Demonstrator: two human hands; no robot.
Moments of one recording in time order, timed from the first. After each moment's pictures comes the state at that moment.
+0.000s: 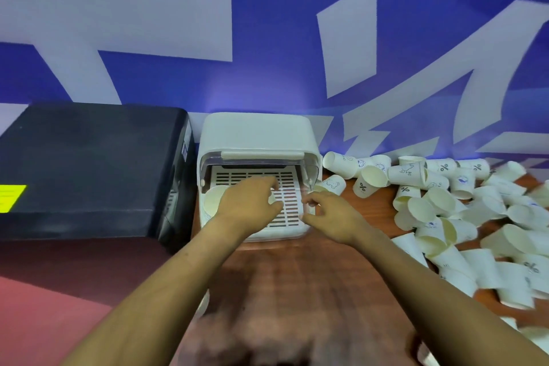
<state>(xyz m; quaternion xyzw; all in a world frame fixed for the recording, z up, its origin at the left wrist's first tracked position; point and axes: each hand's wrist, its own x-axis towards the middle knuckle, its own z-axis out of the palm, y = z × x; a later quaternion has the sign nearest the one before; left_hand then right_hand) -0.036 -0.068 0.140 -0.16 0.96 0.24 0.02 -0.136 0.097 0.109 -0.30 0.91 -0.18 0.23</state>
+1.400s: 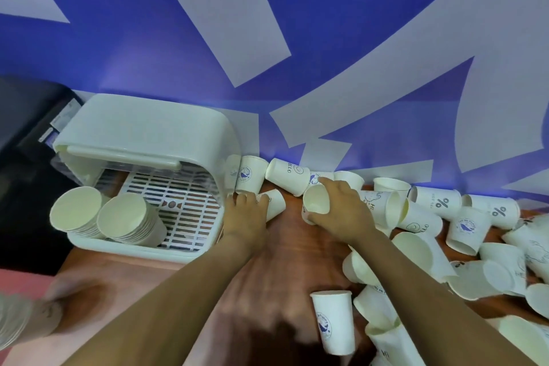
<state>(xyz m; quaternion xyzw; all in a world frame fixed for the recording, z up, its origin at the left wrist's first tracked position) -0.245 0.087 0.010 -0.27 0.95 -0.01 0.18 -0.376 0.224 0.039 -0.32 0.92 -0.11 0.20</state>
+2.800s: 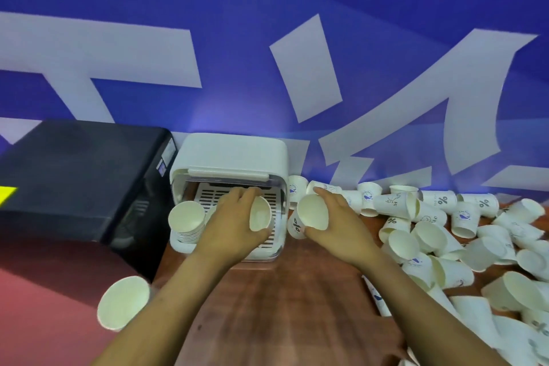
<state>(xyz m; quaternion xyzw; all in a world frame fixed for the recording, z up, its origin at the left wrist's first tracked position) -0.059 0.013 0.148 -0.23 0.93 0.27 -0.09 -0.193 0.180 0.143 -0.33 0.89 -0.28 0.16</state>
